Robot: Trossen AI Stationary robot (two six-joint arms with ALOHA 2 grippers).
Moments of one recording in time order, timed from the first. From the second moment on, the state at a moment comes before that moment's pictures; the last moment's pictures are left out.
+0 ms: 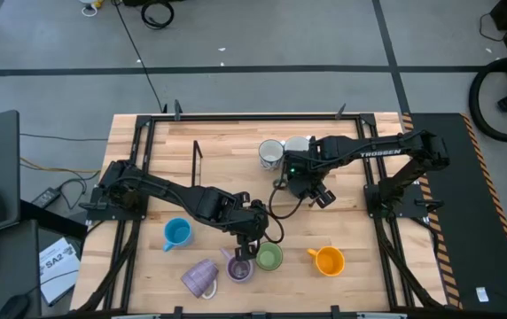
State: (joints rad) left arm -0.33 1.91 1.86 -1.00 -0.15 -0.43; right arm -0.03 1.55 1.32 -1.15 -0.10 -0.60
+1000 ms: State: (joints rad) left arm -0.33 1.91 1.86 -0.99 -0.15 -0.44; right arm -0.03 1.48 1.32 -1.03 -0.10 -0.15
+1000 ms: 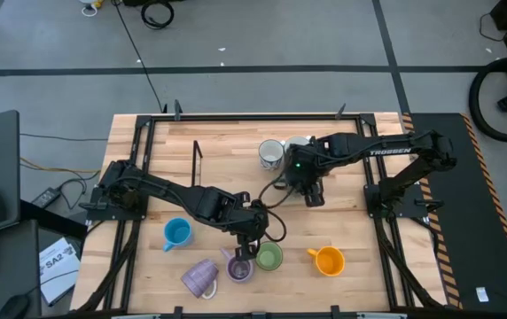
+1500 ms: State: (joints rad) left arm -0.33 1.91 1.86 -0.99 -0.15 -0.44; right arm -0.03 1.48 1.32 -0.98 -0.10 0.16
